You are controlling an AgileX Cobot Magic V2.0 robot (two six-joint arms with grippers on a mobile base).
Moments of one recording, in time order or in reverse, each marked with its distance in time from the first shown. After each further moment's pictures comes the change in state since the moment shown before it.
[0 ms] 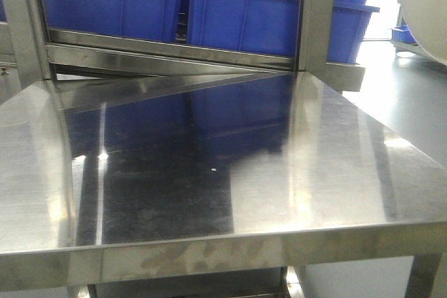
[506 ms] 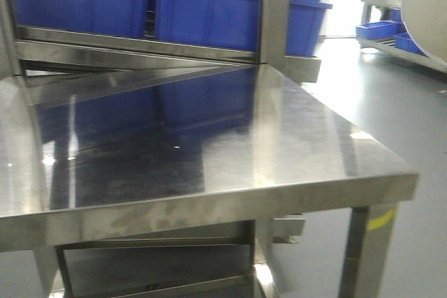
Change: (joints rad) left arm 0.000 0.000 0.000 0.000 0.000 0.000; right arm 0.000 0.000 0.000 0.000 0.000 0.000
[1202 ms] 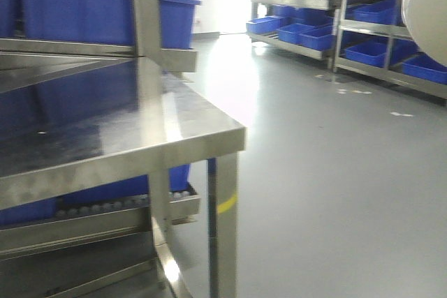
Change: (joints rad) left arm 0.000 0.000 0.000 0.000 0.000 0.000; right arm 0.000 0.000 0.000 0.000 0.000 0.000
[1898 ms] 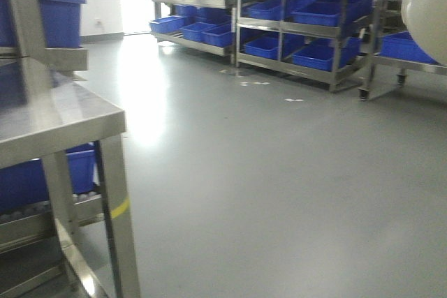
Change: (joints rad) left arm 0.000 0.000 0.000 0.000 0.000 0.000; right arm 0.000 0.000 0.000 0.000 0.000 0.000
